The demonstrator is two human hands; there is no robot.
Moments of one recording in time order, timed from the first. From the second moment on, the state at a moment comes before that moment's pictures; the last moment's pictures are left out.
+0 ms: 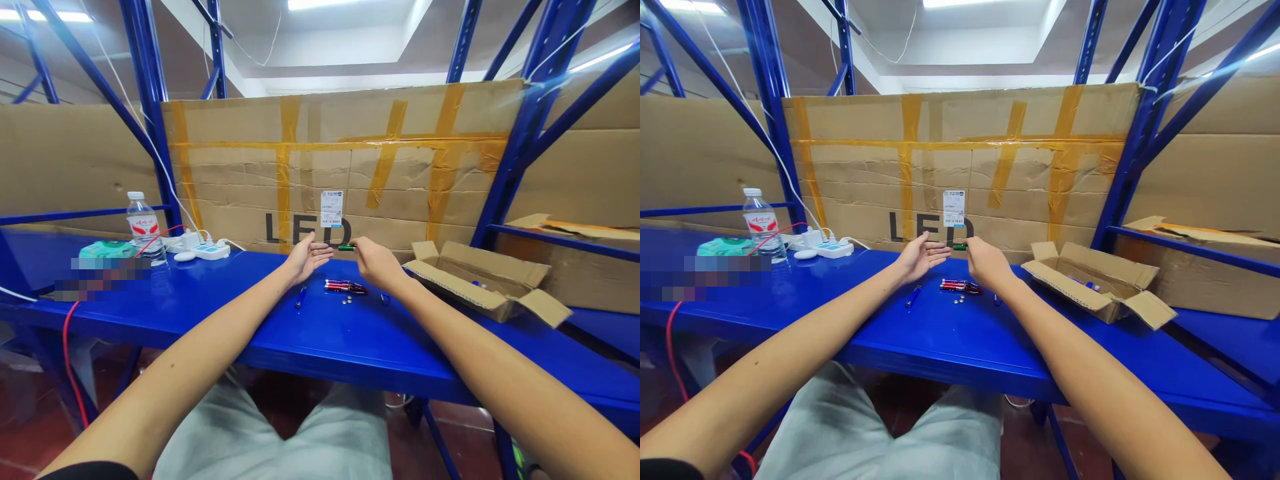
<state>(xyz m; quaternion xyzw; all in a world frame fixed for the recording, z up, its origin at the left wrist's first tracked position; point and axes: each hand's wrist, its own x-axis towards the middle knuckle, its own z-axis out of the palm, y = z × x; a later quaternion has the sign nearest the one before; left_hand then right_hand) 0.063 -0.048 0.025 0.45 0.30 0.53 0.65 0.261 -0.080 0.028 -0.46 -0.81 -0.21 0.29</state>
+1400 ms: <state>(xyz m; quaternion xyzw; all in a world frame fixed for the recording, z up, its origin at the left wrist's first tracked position) 0.061 -0.043 0.022 0.46 0.29 0.53 0.66 0.260 -0.085 0.031 -0.46 -0.82 -0.23 0.26</state>
